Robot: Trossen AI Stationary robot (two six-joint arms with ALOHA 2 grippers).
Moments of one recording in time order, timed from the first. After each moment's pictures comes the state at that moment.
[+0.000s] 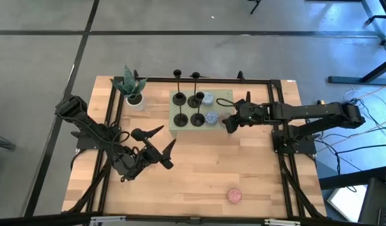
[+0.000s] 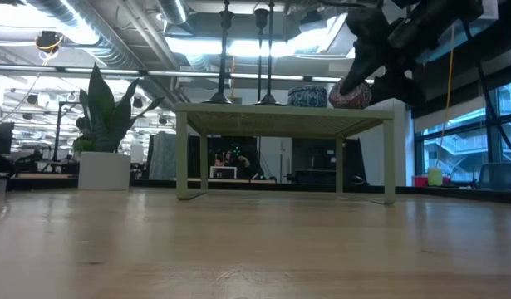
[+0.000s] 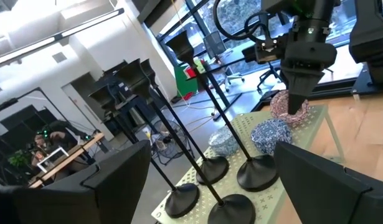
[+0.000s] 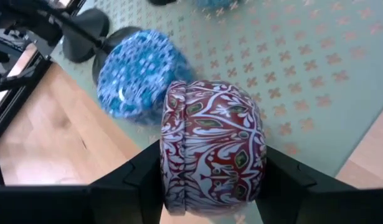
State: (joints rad) left arm -0.69 1.46 0.89 0.67 -1.57 0.60; right arm -0.04 1.13 0.78 -0.44 0.19 0.88
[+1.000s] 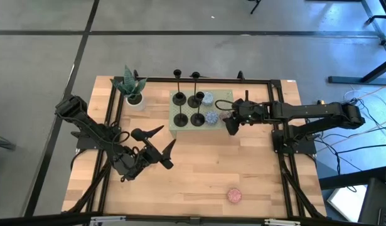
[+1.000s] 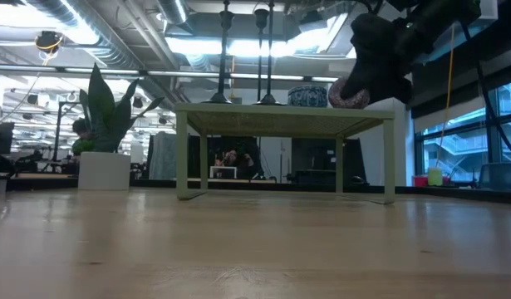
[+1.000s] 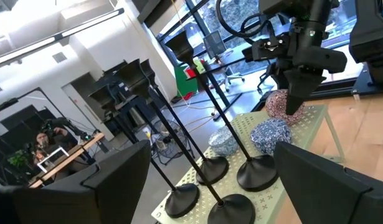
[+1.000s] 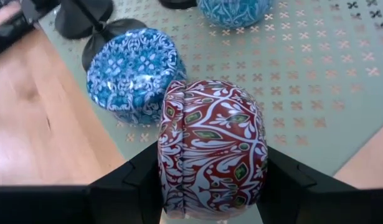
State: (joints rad) left arm -0.69 1.46 0.89 0.67 -1.57 0.60; right arm -0.06 1.13 0.78 -0.43 0.22 0.59
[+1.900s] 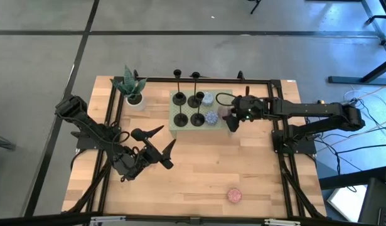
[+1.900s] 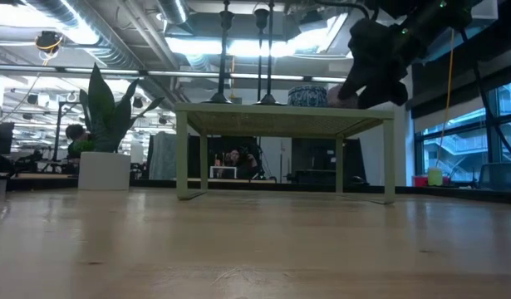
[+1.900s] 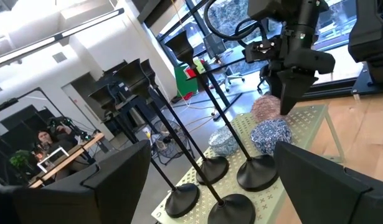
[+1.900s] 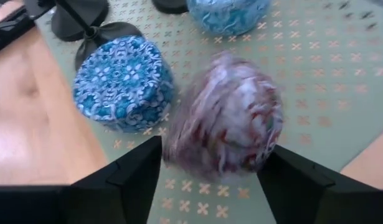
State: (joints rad) left arm -0.69 1.46 0.89 0.67 -1.57 0.60; right arm -0.15 1.13 0.78 -0.42 0.13 0.50
